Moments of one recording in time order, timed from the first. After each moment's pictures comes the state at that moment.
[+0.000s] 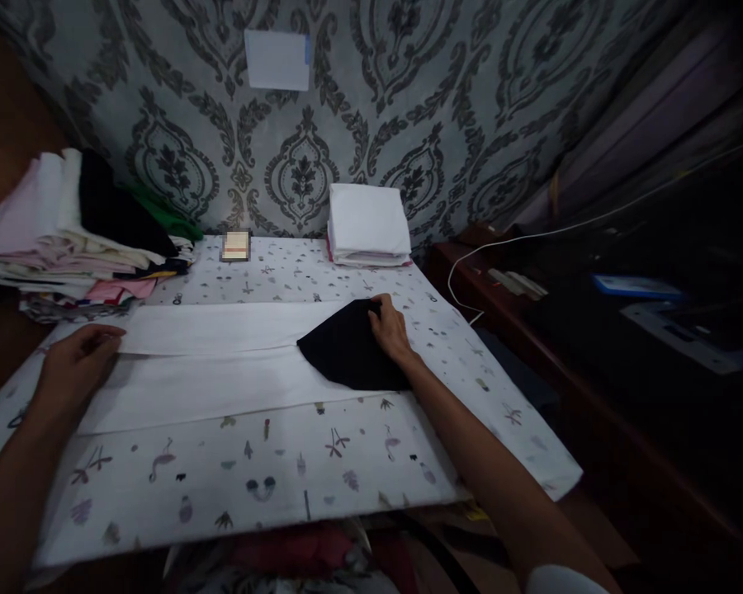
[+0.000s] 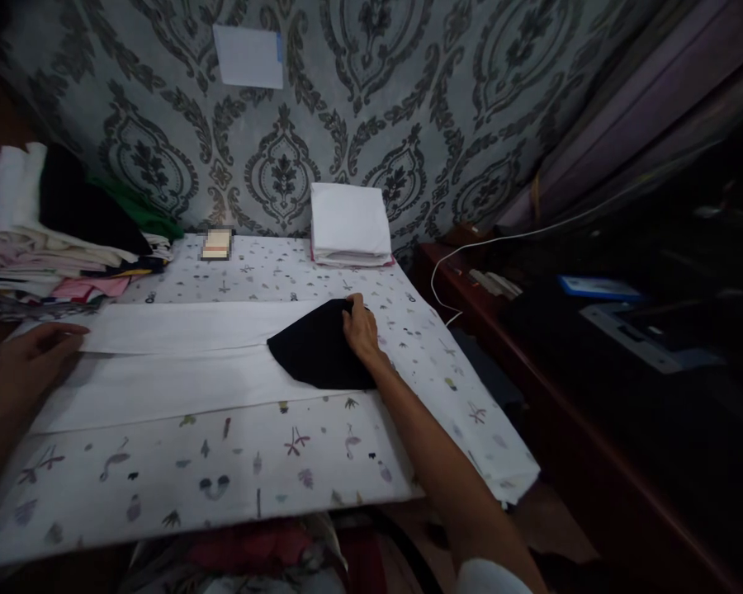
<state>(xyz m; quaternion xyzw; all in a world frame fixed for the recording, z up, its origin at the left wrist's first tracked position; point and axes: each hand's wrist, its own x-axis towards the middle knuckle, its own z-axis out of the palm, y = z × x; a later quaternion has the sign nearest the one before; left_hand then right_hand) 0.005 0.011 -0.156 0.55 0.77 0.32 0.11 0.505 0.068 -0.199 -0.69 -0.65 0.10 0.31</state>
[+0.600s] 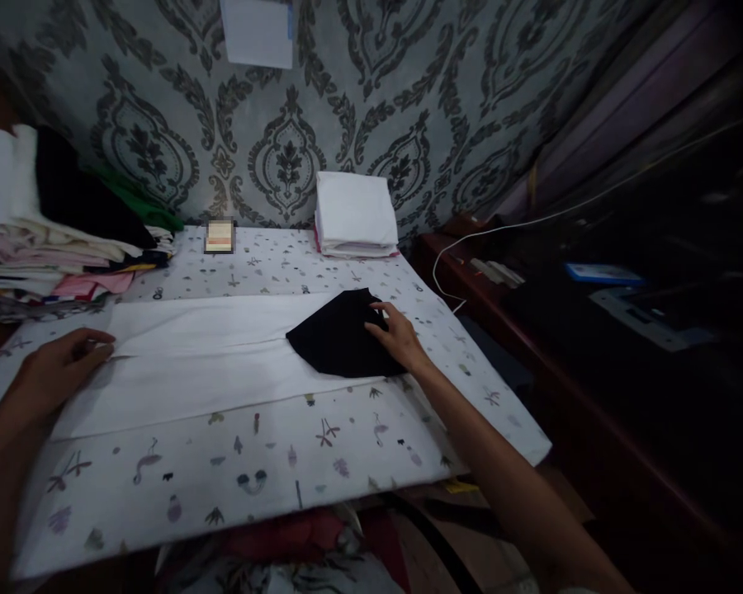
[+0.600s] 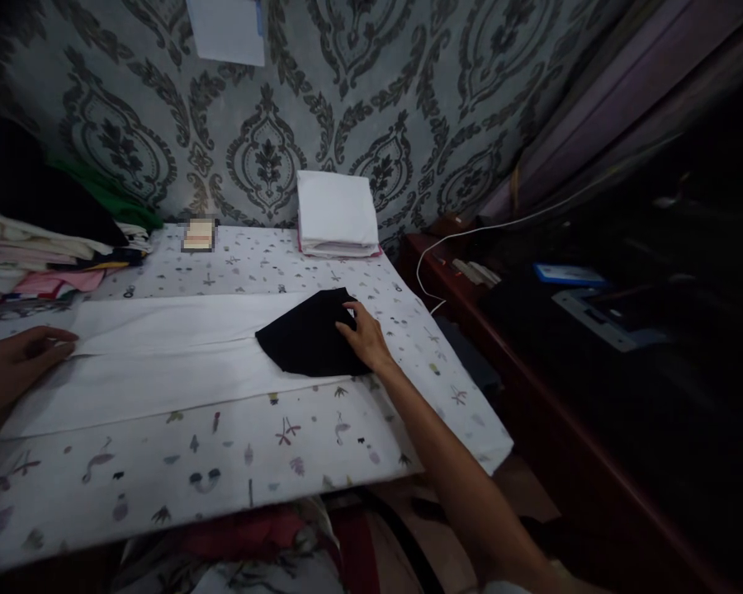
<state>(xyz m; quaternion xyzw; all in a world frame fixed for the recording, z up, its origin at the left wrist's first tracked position) 0.006 0.014 -0.147 0.58 0.77 0.21 0.17 0.525 0.019 -0.191 -0.68 -0.65 0.17 0.30</state>
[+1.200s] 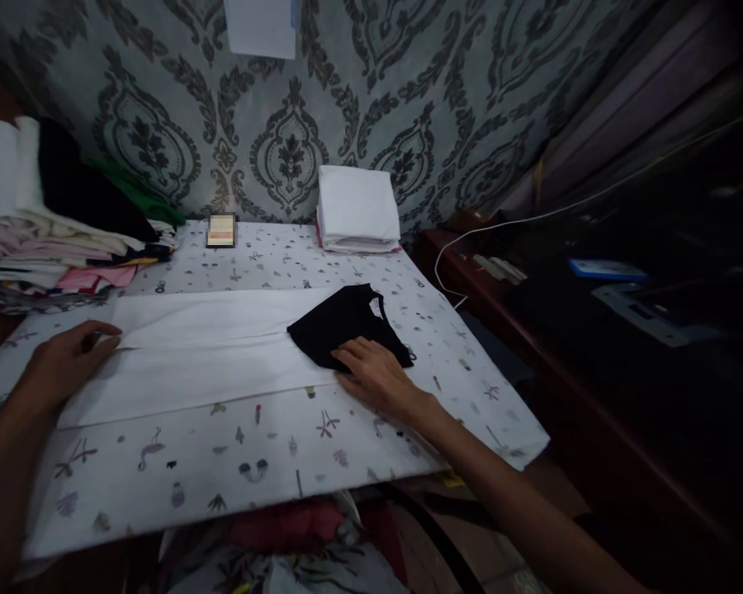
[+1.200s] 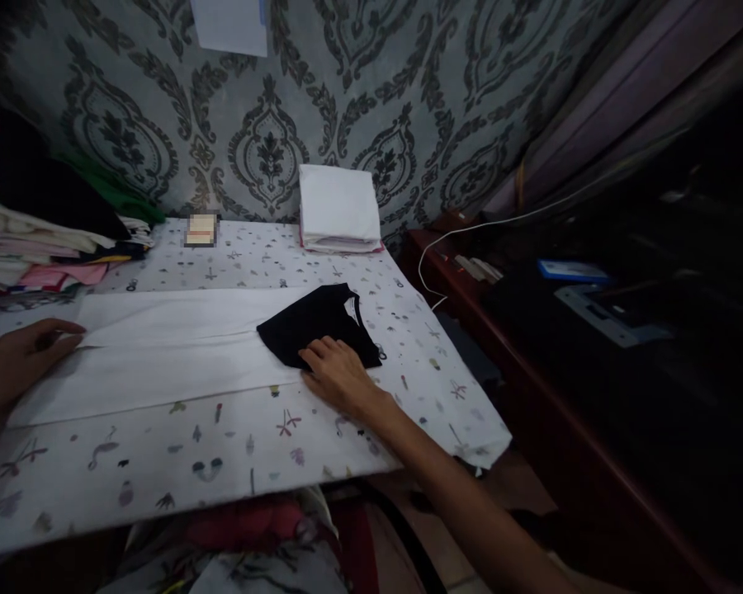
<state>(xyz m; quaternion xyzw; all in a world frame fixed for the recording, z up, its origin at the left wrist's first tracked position) 0.009 0.012 -0.145 0.59 0.78 0.15 0.14 0.468 -0.048 -0.160 -0.49 -0.87 0.05 0.09</state>
